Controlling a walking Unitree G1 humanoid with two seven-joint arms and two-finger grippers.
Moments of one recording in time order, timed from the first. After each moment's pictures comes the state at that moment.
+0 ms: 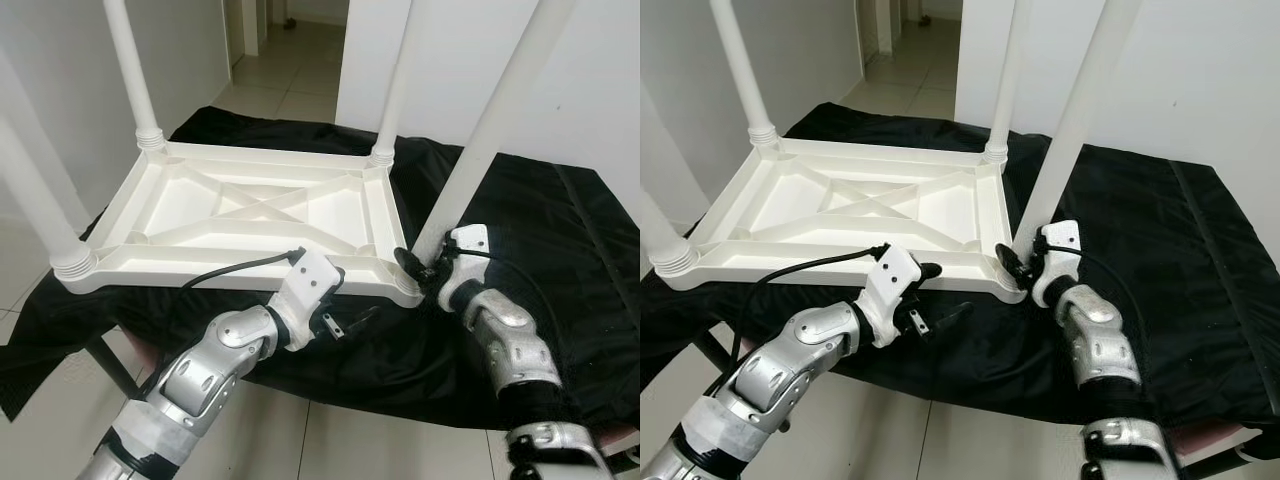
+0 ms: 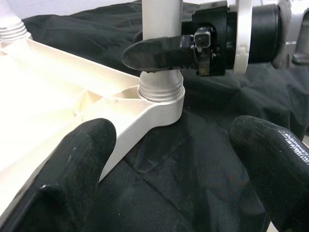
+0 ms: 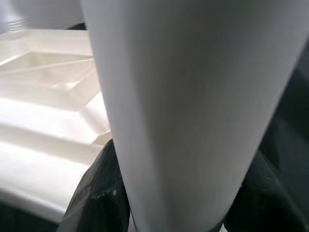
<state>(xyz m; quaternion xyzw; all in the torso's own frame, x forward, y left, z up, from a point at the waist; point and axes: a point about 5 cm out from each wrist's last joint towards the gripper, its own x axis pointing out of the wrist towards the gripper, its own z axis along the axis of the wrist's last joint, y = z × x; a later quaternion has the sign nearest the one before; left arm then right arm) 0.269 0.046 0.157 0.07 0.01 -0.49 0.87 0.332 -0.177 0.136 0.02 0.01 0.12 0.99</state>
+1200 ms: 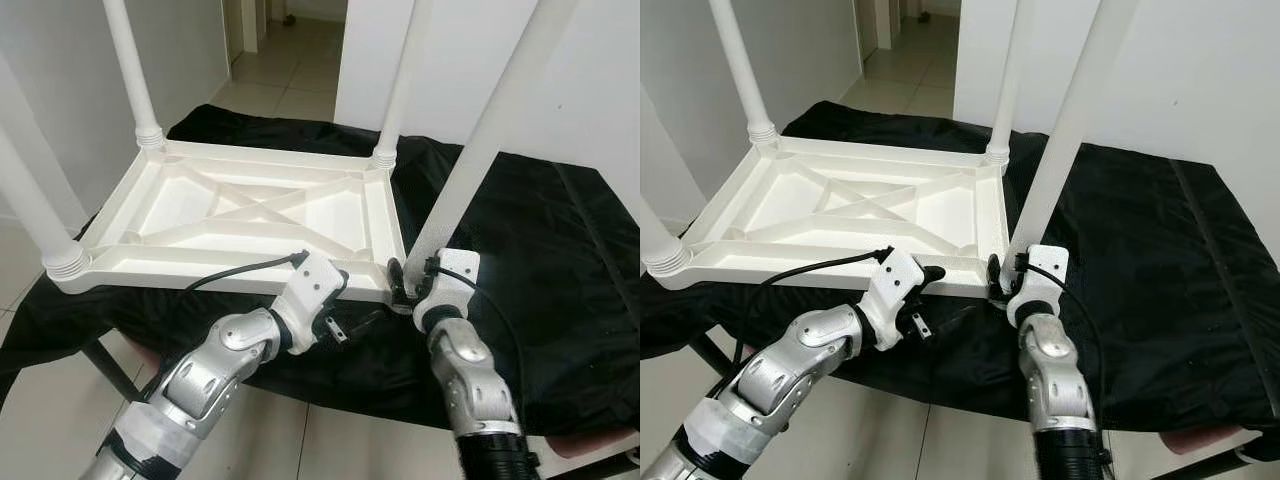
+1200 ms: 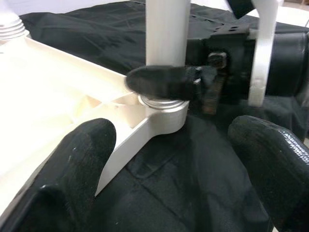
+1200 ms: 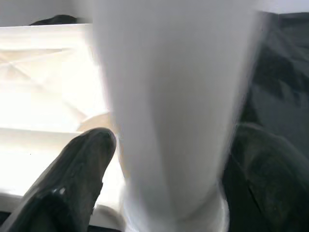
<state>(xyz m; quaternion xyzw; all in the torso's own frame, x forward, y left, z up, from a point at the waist) 0.267 0.044 0.155 0.07 0.01 -0.49 0.87 0.300 -0.165 0.126 0.04 0.02 0.08 1.00</state>
